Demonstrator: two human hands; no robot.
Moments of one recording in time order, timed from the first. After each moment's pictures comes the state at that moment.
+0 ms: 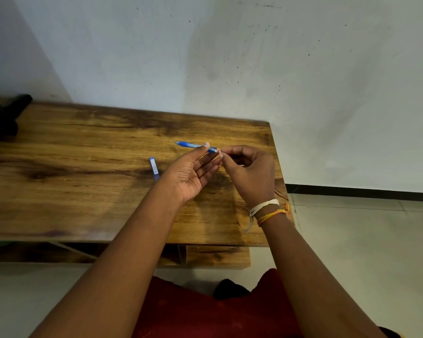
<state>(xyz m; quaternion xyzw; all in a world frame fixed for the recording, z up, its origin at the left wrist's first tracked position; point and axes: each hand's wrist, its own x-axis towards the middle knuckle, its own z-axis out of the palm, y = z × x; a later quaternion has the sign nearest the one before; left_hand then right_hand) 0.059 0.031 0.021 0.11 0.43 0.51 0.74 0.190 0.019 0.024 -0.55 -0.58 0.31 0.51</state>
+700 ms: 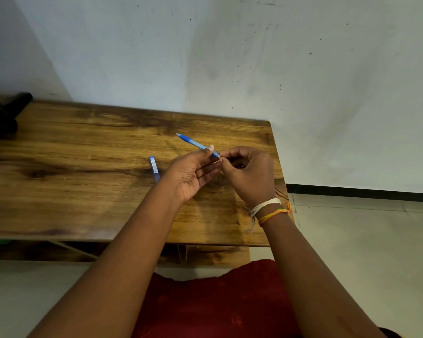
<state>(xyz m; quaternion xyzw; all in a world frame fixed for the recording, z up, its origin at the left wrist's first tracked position) 0.061 0.032 0.020 0.16 0.46 0.49 0.72 0.193 0.021 0.020 -0.58 -0.62 0.28 0.44</state>
